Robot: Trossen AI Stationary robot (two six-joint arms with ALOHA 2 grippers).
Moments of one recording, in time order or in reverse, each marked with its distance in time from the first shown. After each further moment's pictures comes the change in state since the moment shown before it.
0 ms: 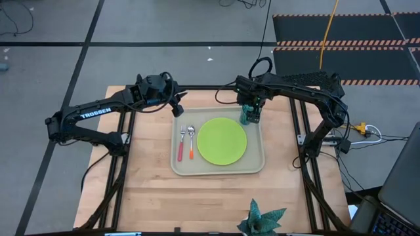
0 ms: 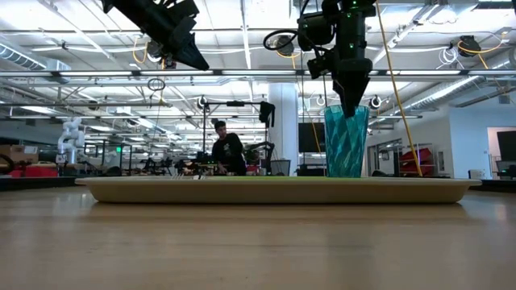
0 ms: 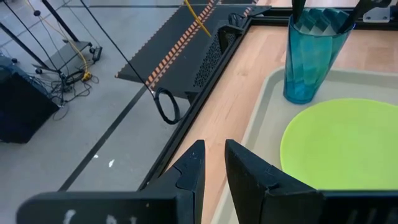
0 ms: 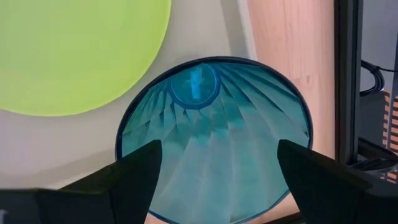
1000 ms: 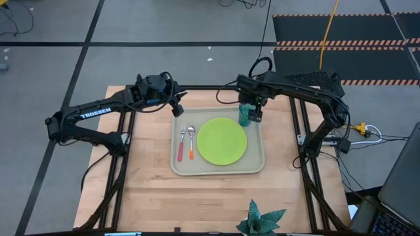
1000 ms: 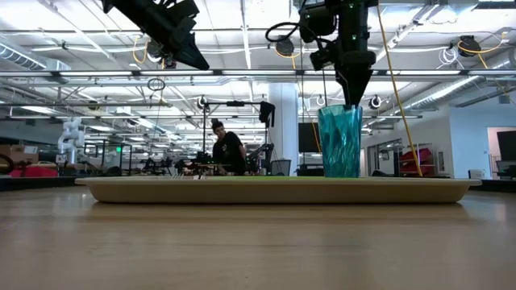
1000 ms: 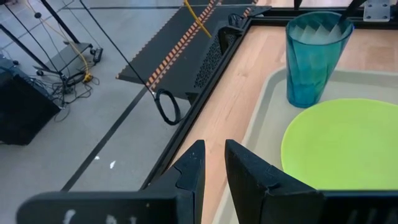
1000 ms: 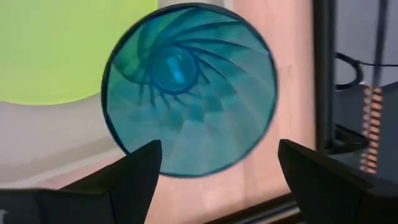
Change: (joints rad) left arm 0.000 0.000 0.000 0.002 -0.001 0.008; right arm 0.011 -0.012 0.050 -0.075 0.054 0.008
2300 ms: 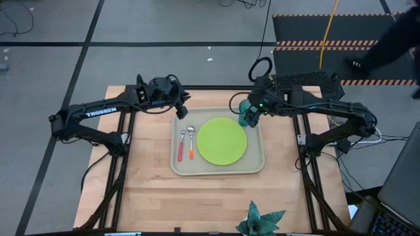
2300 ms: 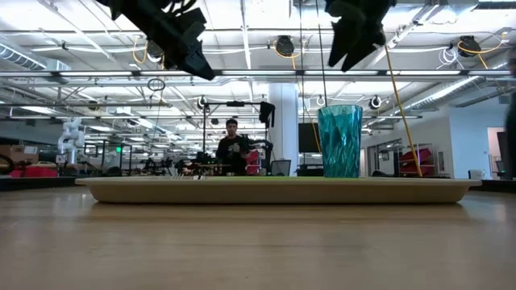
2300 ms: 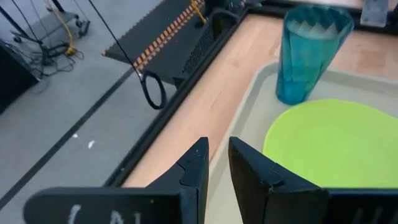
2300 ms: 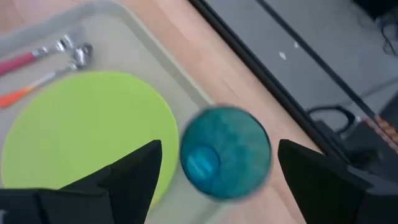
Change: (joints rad) left arm -0.021 0.056 0.000 0.003 0.023 -0.140; right arm 0.252 -0.353 -0.217 0.373 0.202 0.543
